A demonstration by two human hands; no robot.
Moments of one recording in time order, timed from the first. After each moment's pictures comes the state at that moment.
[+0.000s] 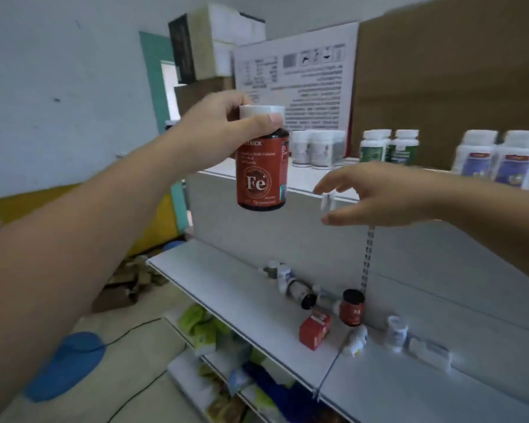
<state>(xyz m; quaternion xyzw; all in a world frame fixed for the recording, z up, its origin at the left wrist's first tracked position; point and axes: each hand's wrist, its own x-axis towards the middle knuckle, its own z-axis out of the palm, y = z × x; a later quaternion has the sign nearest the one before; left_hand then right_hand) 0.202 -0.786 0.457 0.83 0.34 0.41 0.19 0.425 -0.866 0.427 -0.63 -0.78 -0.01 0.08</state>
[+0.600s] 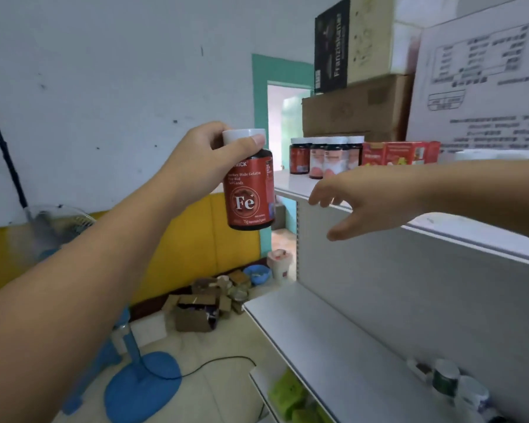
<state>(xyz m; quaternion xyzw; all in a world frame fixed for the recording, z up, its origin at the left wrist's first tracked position) -0.063 -0.510 0.431 0.71 0.46 0.52 0.12 0.175 -0.514 0.438 -0.49 -0.87 -0.06 0.00</state>
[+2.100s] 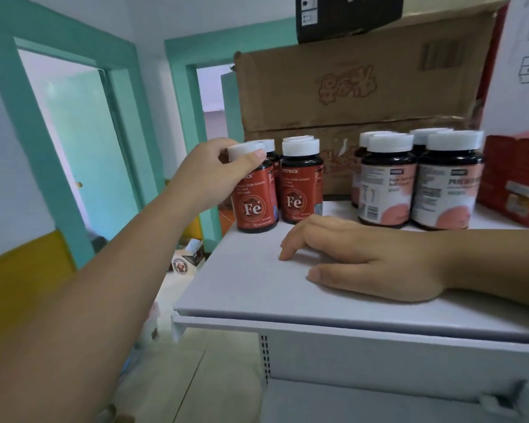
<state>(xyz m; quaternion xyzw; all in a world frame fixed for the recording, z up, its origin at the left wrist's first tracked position) -0.063 0.087 0.433 0.85 0.22 0.38 0.28 0.056 -0.118 0.394 -0.66 -0.74 0.05 0.10</state>
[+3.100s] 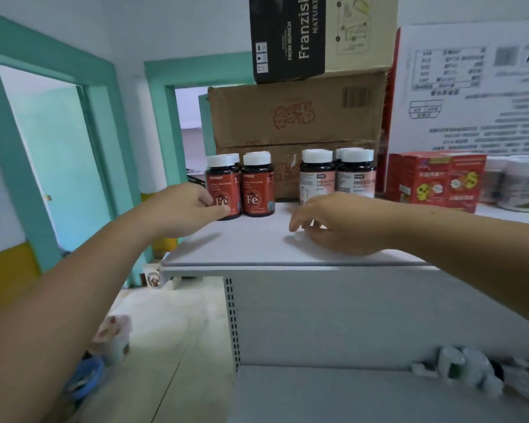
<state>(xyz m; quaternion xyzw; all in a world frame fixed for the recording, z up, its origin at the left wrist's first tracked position) -0.118 0.029 0.422 0.93 0.28 0.19 0.12 0.033 -0.185 0.419 -0.79 -0.60 -0.09 0.02</state>
